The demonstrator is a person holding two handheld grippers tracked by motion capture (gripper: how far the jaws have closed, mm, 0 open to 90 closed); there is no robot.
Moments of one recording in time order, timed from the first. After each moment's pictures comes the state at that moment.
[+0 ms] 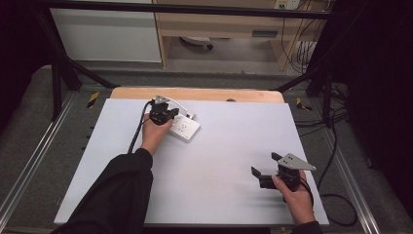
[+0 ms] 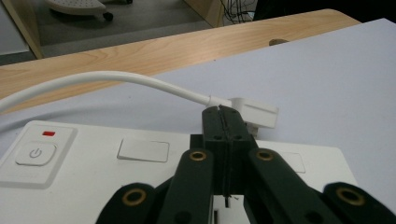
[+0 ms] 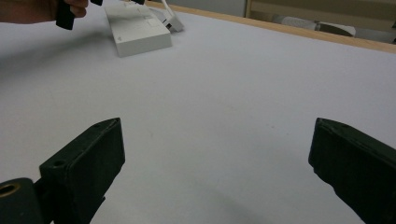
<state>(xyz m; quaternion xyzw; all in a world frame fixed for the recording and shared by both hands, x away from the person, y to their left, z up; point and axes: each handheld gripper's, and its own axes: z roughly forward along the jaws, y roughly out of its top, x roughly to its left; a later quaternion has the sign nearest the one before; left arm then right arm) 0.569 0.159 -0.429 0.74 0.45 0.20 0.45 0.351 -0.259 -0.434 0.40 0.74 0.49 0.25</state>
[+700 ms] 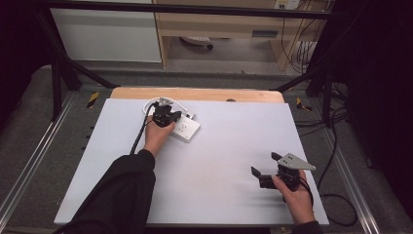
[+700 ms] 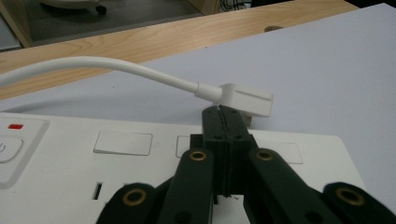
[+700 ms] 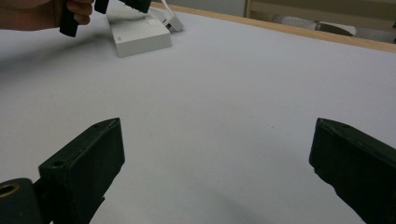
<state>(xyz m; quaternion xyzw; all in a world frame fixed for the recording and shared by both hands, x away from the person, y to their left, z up) 0.570 0.151 -0.439 0.76 0.44 0.19 0.44 0.352 -0.259 -0.434 0.40 0.74 0.49 0.24</state>
